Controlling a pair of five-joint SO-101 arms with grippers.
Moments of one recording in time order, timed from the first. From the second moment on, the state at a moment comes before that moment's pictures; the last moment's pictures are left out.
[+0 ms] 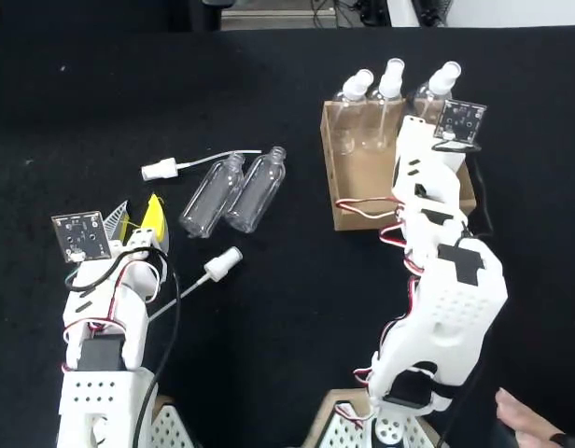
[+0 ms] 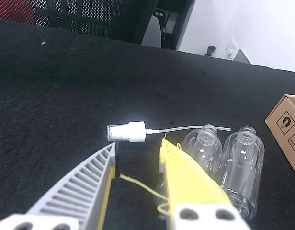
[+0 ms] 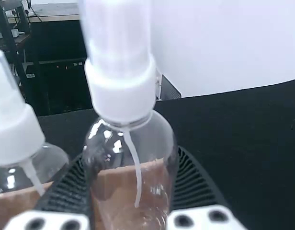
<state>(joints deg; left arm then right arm) -6.9 -88.9 96.7 16.0 8.3 14.1 28.5 28.7 -40.1 0.6</state>
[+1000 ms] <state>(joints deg) -6.9 -88.9 96.7 16.0 8.3 14.2 32.2 27.2 -40.1 0.6</state>
